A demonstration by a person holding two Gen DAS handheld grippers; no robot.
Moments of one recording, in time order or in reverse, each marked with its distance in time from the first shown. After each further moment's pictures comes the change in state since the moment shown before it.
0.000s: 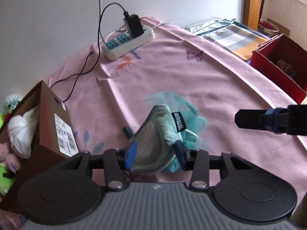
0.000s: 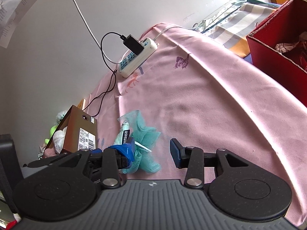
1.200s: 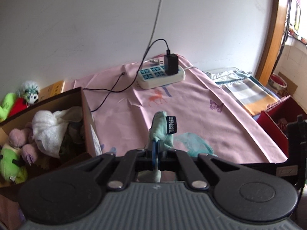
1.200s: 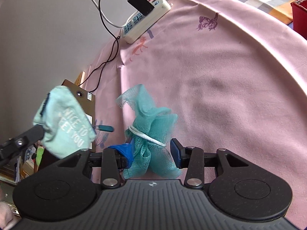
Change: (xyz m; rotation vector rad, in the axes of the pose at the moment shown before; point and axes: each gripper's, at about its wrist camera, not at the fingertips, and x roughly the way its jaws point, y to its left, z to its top) left arm -0.065 0.081 0.002 -0.270 -0.201 -0.030; right arm 0.096 0.020 0.004 -0.033 0.196 0.027
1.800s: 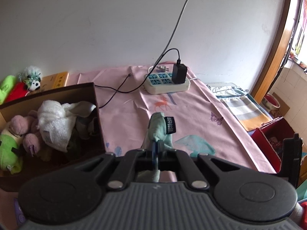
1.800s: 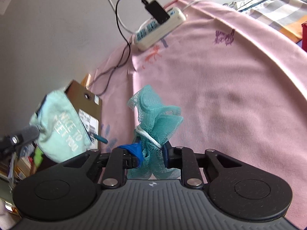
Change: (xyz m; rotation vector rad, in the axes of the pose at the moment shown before) left arm -0.018 0.044 0.000 -0.122 -0.035 -0.082; right arm -0.010 0.023 0.001 -0.062 -0.087 0.012
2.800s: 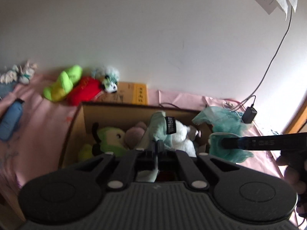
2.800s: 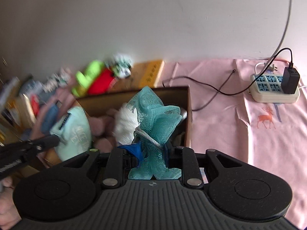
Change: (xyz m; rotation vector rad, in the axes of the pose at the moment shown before) left arm -0.060 0.222 -0.005 -0.240 -0.121 0.147; right arm 0.084 0.257 0.009 -0.592 0.120 -0.030
